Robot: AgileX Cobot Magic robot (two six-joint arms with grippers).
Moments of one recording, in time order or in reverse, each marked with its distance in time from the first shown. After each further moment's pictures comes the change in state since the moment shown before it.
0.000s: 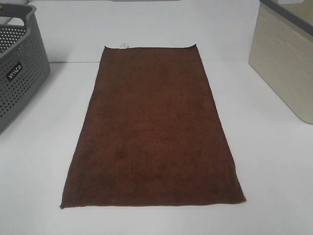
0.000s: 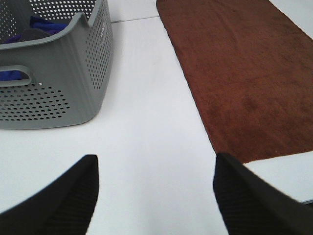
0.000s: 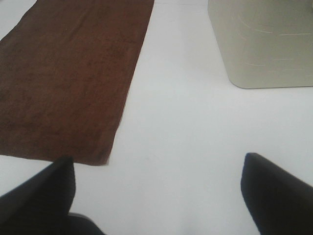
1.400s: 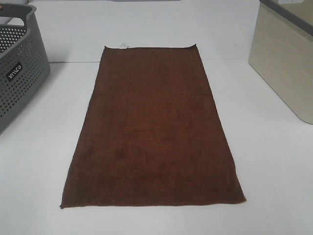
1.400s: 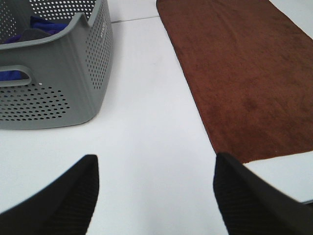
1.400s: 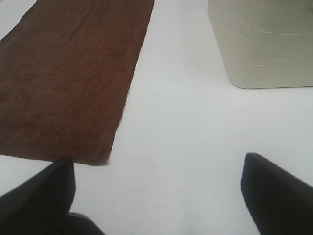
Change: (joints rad) left arm 0.000 0.000 0.000 0.000 0.000 0.000; right arm 0.000 0.000 0.000 0.000 0.000 0.000
